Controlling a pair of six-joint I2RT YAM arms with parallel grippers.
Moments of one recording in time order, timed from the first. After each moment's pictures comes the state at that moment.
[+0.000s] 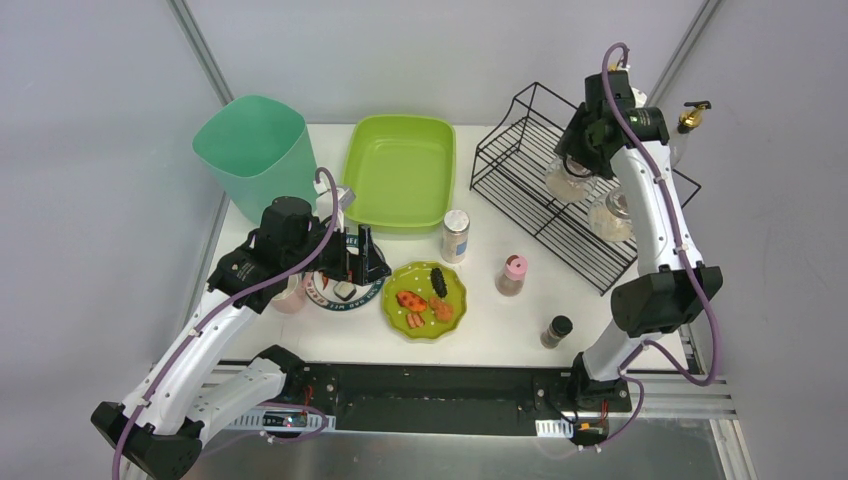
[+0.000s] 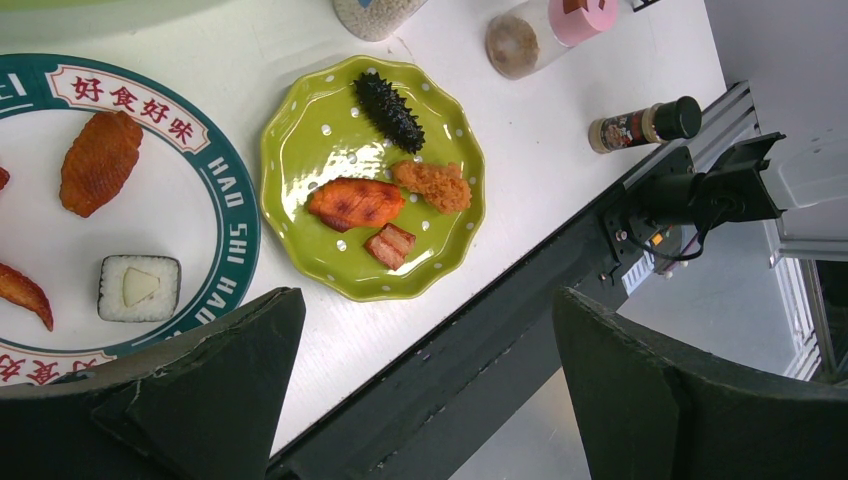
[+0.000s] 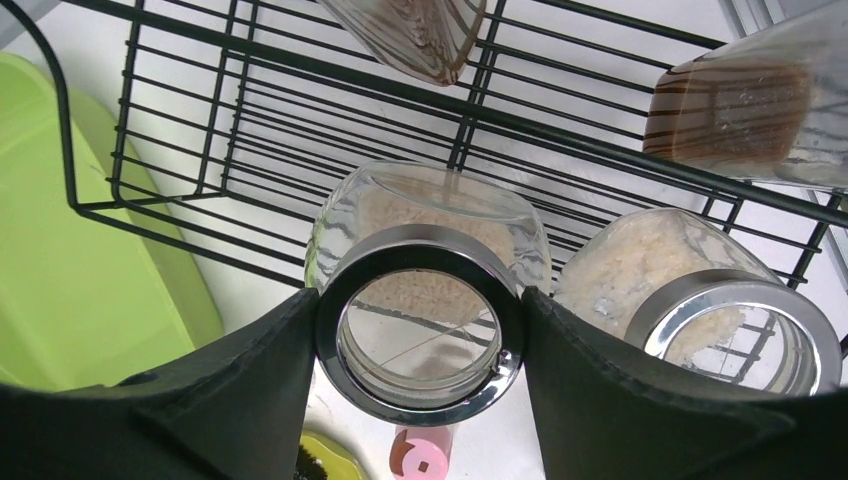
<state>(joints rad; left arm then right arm) -0.48 0.85 0.97 -0.73 0.36 -0.39 0.16 1.68 1.95 -1.19 0.32 0.57</state>
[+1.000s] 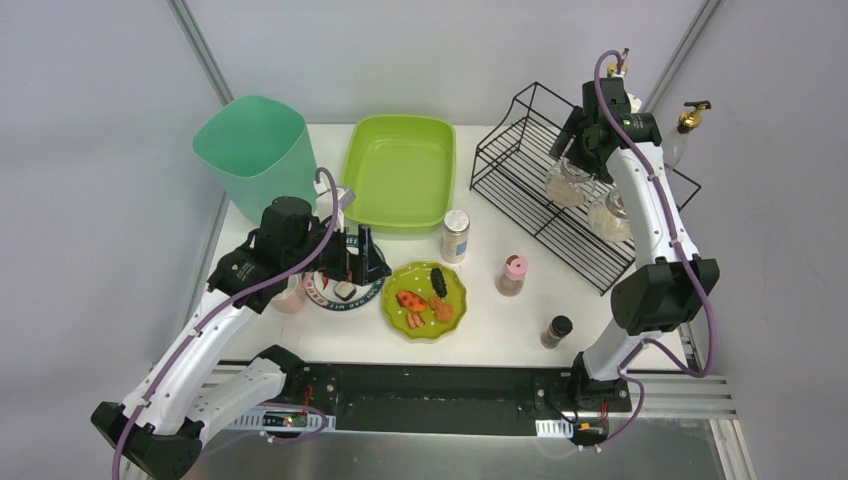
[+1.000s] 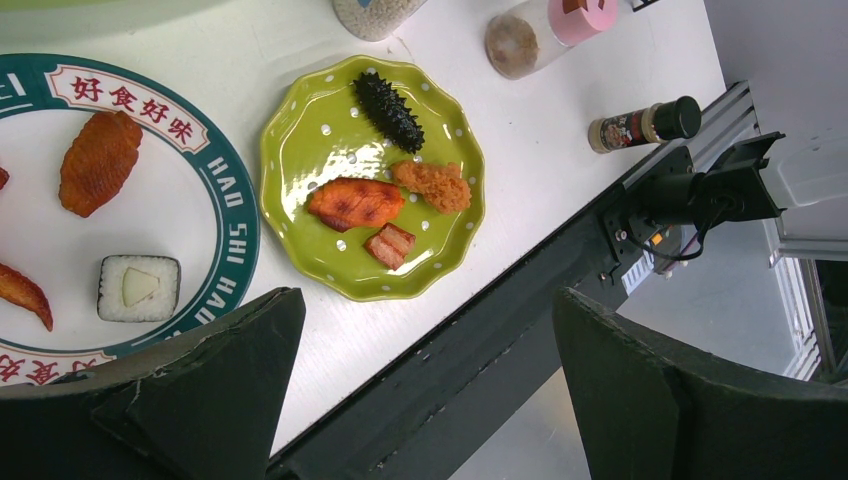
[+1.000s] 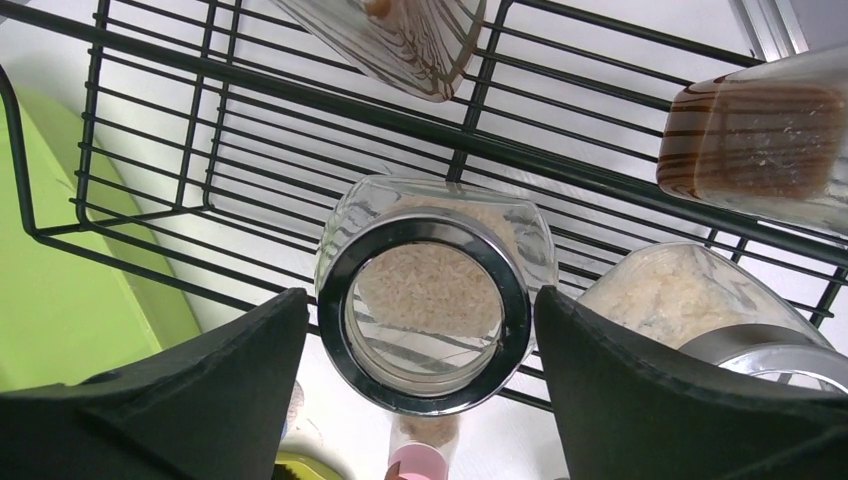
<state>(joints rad) -0.48 0.85 0.97 -0.73 0.36 -0.39 0.13 1.70 1.86 -1.09 0.31 0.55</state>
